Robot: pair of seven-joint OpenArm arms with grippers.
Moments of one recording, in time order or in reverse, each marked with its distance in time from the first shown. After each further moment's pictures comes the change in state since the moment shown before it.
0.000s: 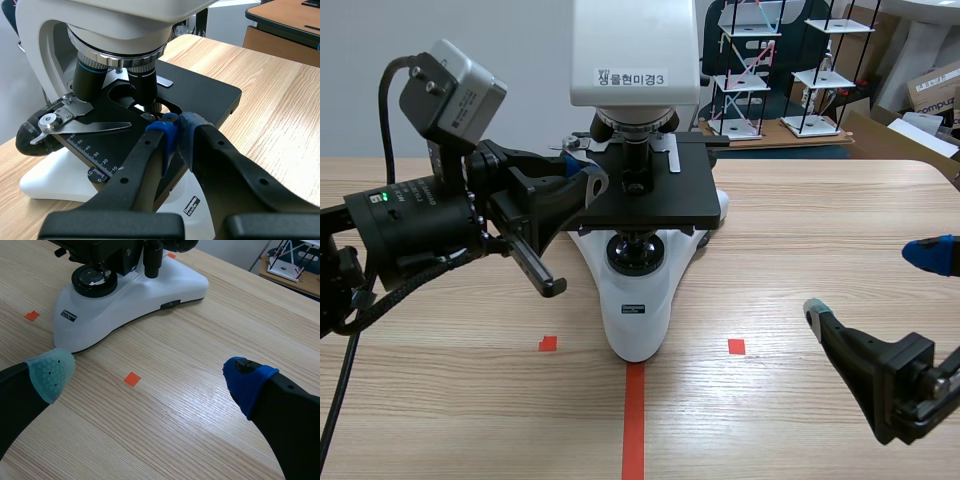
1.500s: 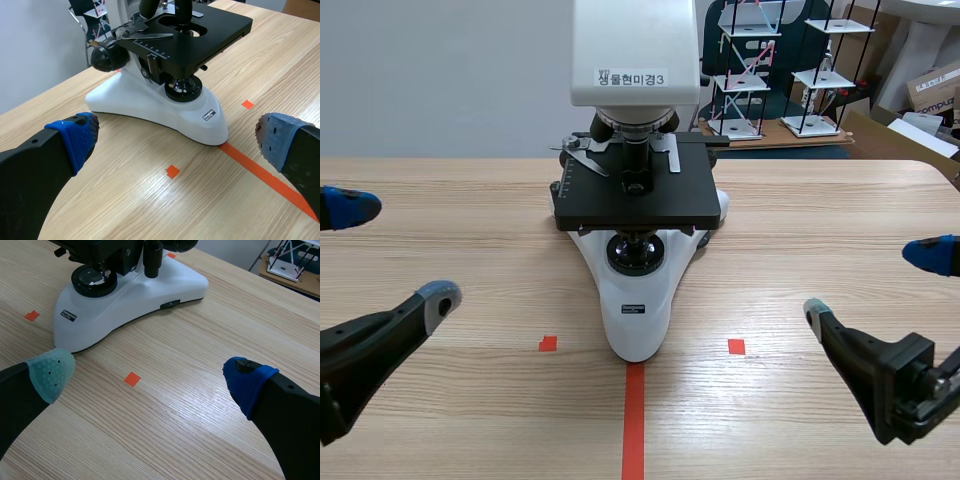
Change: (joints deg) left arm 43.6 -12.7 -32.5 14.2 -0.6 0.0 -15.3; right arm 0.0 0.0 0.0 0.0 0.0 0.0 0.0
